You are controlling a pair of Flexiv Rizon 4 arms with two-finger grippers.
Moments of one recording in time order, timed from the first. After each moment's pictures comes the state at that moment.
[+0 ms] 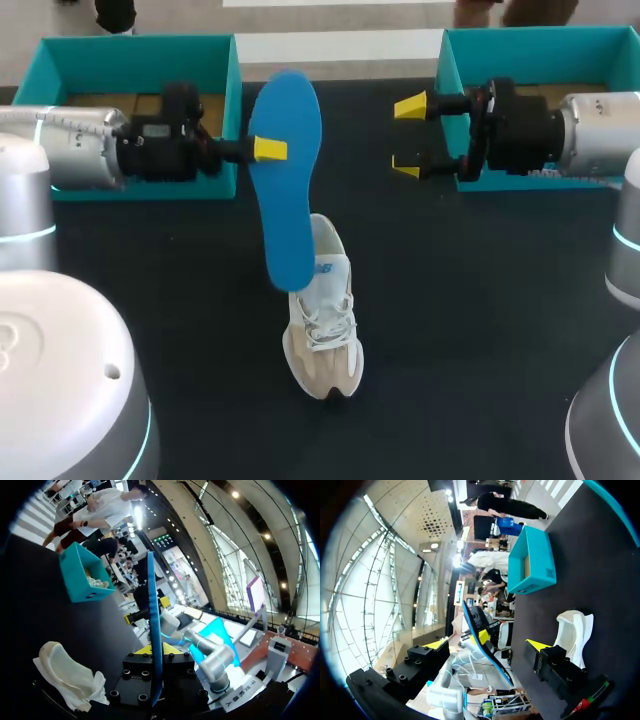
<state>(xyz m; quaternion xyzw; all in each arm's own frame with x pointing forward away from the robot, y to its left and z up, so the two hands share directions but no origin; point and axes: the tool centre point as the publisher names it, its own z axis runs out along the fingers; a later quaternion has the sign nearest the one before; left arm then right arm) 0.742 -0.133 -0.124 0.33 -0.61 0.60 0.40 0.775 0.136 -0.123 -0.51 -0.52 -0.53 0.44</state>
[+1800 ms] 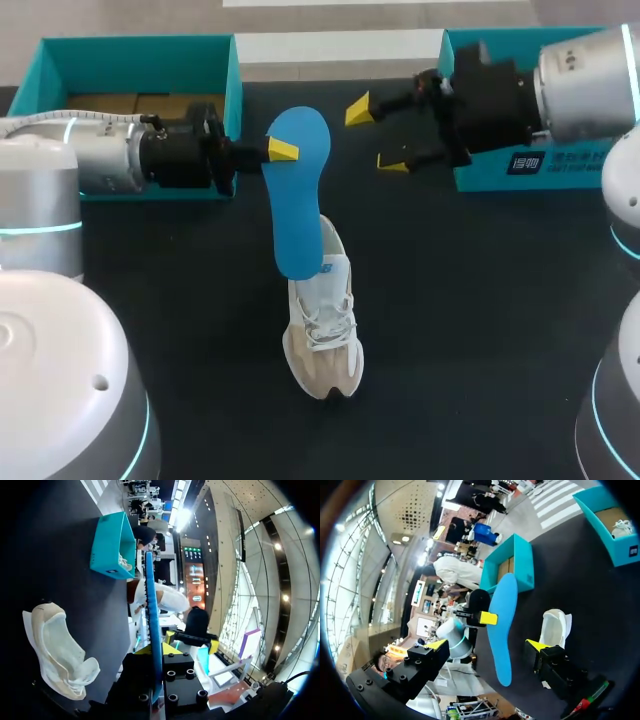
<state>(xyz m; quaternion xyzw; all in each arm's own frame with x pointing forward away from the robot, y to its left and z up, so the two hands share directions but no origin) 0.773 -0.144 -0.156 0.47 -0.51 0.50 0.52 0.737 0.179 -0.093 -0.60 -0.61 -0.45 0.27</state>
